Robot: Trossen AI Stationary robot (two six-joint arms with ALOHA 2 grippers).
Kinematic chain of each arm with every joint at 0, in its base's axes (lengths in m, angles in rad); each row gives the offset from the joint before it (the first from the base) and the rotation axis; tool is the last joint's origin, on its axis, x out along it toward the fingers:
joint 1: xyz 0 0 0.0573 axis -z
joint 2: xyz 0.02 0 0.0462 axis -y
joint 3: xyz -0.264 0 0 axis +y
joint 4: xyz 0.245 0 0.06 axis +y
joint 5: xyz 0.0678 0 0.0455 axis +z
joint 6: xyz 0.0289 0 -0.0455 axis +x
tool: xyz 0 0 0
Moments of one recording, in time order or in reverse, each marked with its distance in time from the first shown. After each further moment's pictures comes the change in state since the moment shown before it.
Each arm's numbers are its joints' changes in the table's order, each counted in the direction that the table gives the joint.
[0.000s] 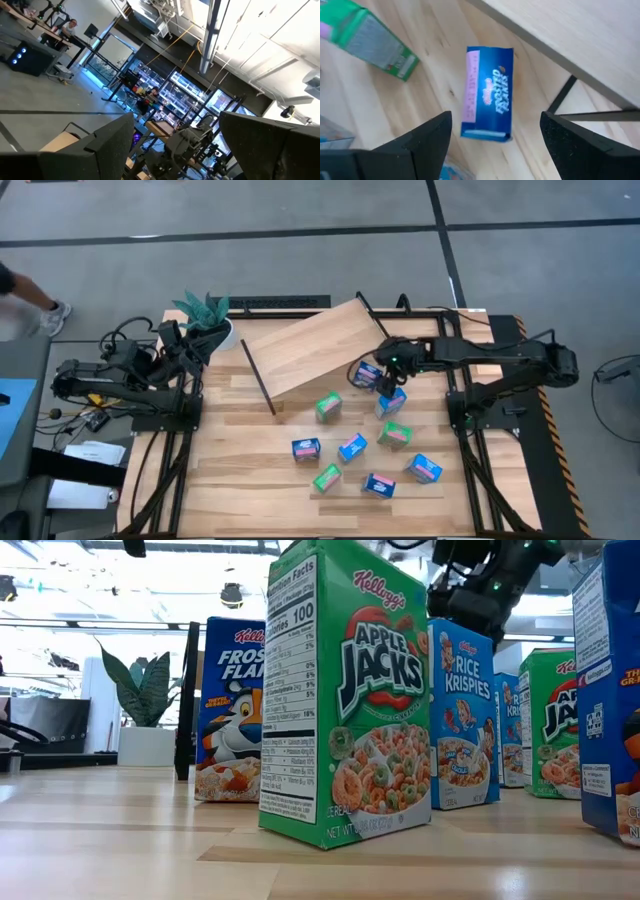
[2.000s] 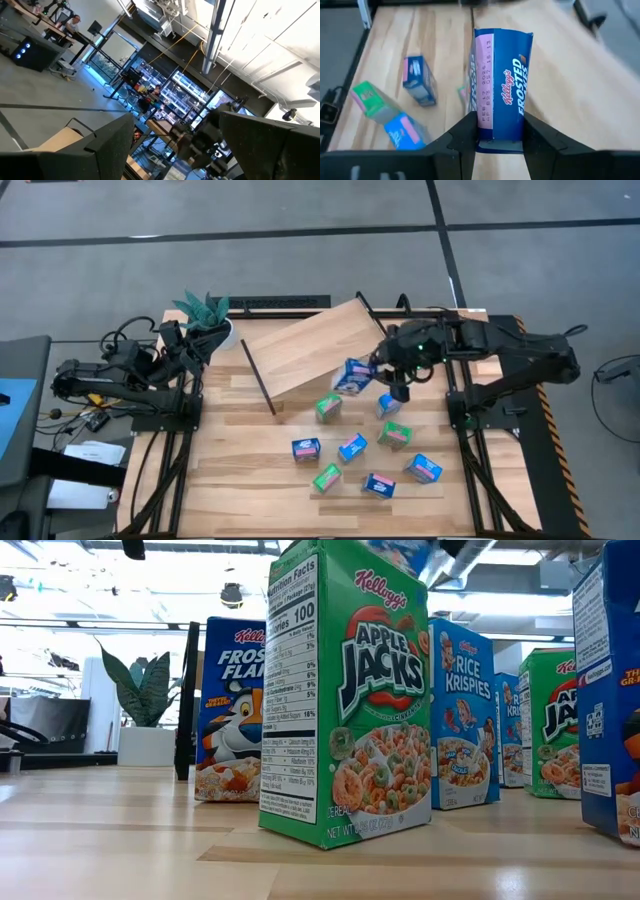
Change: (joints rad) left arm 0.000 0.000 0.000 0.016 0.014 -0.034; right arm -0.144 0.010 -0.509 0.214 0.161 -0.247
